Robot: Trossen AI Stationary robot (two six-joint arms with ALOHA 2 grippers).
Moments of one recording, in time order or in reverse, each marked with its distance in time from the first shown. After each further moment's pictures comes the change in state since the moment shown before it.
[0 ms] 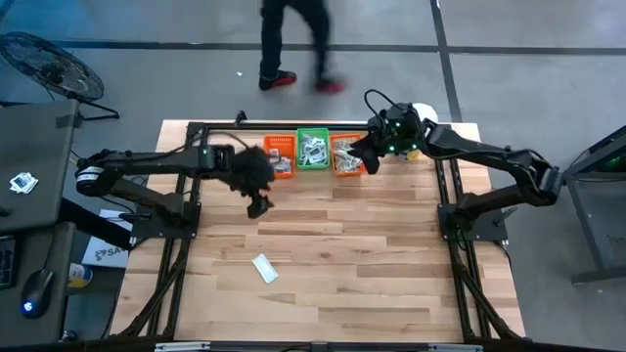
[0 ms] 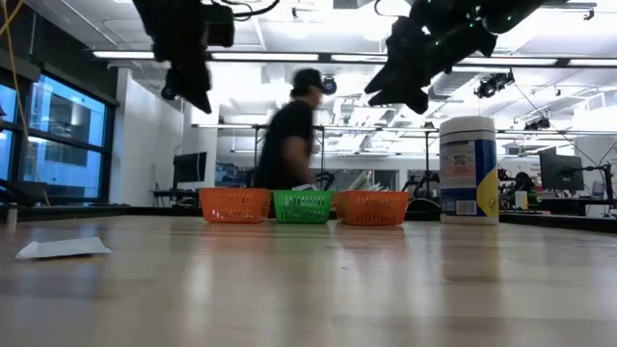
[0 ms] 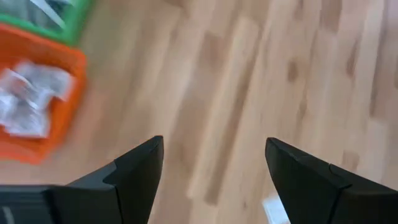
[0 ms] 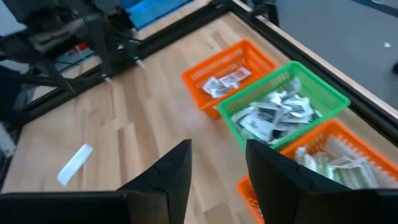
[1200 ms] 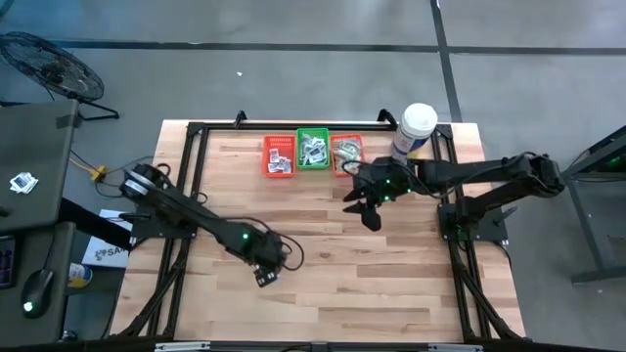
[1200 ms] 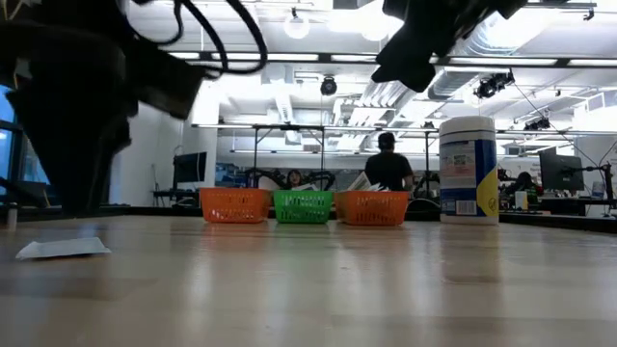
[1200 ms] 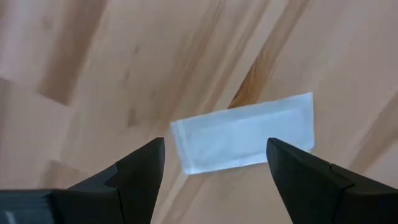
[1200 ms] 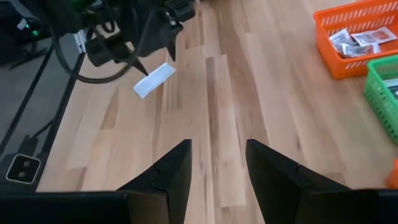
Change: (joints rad) left arm -0.625 0.452 0.000 0.007 -0.178 -0.713; right arm 0.497 -0.016 0.000 -0.114 0.181 -0.010
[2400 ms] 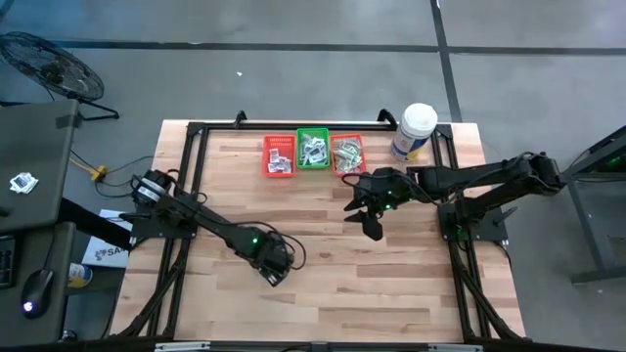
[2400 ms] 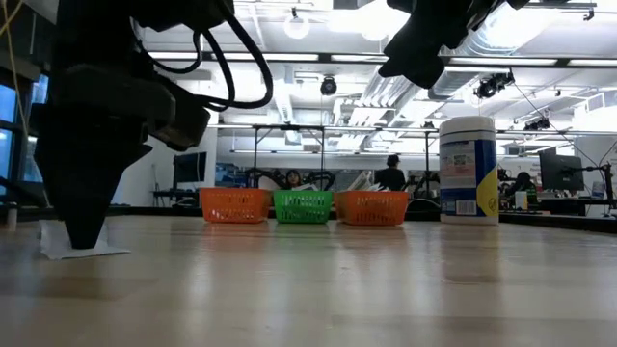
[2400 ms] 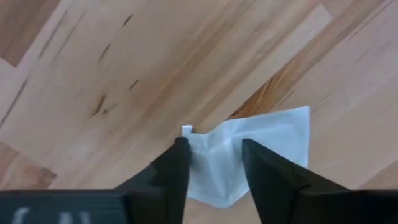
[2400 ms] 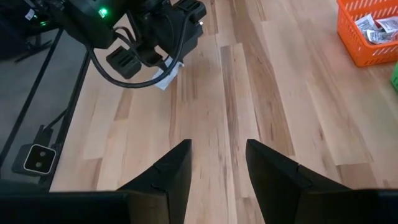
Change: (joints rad) left arm 0.003 0.180 0.005 0.068 0.099 -0.295; right arm 0.102 0.000 0.000 -0.018 0.057 0.064
